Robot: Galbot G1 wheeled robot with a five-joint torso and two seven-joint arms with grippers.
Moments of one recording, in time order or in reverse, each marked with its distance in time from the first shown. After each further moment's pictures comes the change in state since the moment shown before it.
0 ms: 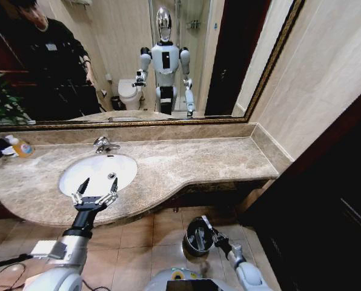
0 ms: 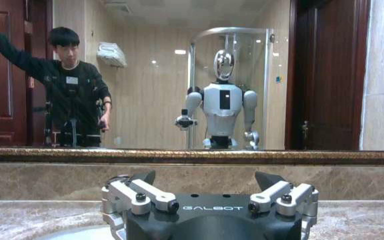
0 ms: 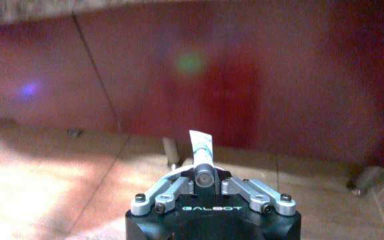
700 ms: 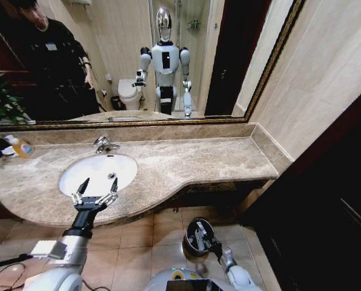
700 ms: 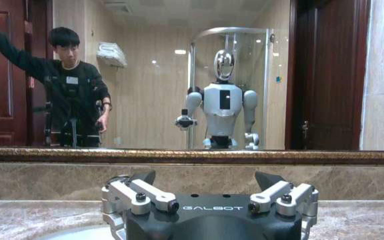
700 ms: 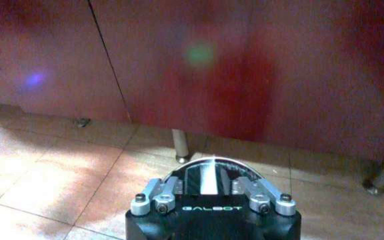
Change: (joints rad) left arm 0.000 0.000 0.000 0.000 0.000 0.000 0.000; right arm 0.052 0.013 -0.095 -0.097 0.000 0.063 0.072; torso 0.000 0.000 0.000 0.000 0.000
